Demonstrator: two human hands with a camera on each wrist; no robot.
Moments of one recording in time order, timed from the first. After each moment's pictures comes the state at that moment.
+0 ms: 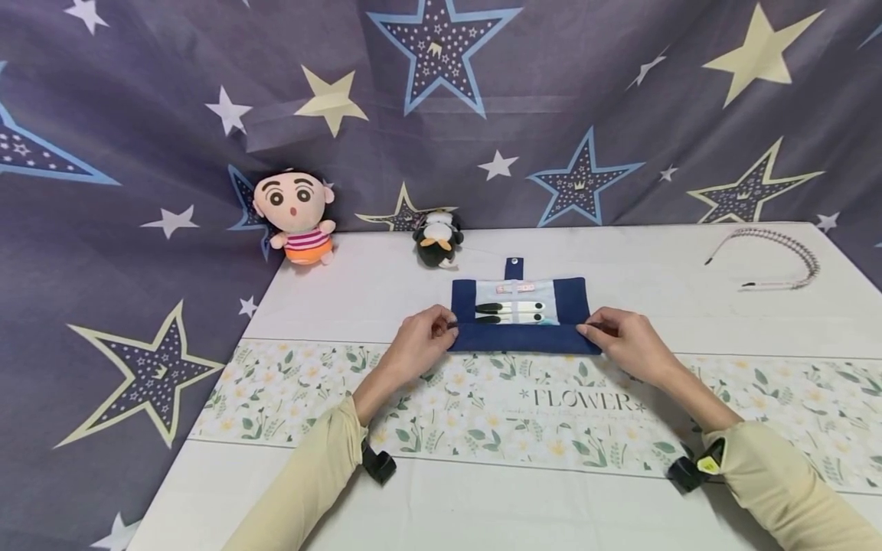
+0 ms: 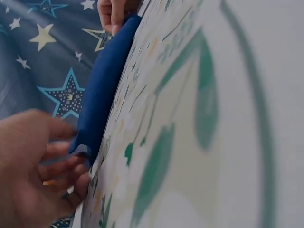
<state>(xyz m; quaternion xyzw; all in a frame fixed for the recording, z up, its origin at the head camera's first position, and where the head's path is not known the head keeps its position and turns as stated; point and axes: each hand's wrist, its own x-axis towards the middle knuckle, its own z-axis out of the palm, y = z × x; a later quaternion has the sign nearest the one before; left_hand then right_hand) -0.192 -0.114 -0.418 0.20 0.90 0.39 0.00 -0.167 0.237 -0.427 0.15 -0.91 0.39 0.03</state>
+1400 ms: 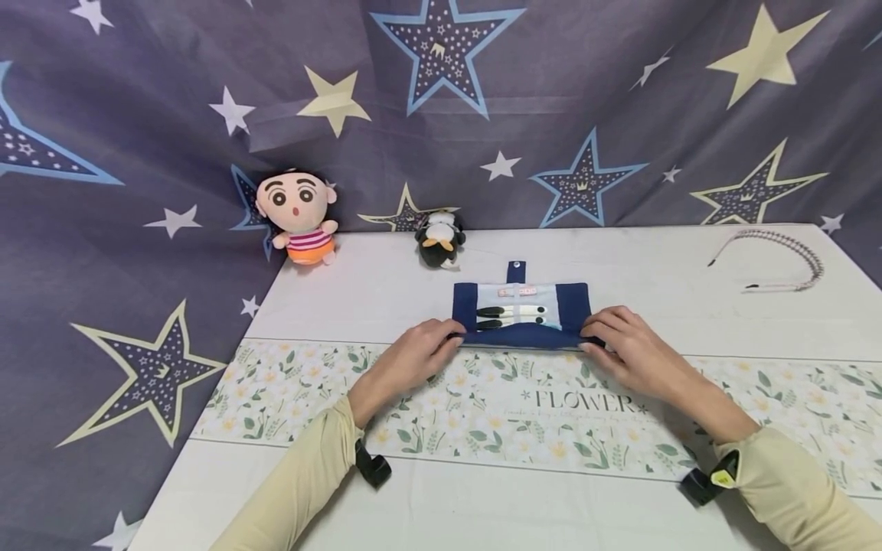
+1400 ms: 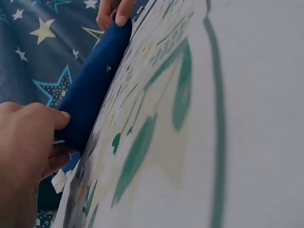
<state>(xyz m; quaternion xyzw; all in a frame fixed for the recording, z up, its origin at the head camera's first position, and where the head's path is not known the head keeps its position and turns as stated) -0.190 -0.130 -0.427 0.37 0.89 0.27 -0.05 -0.166 0.247 -0.434 0.40 -0.86 0.22 0.22</state>
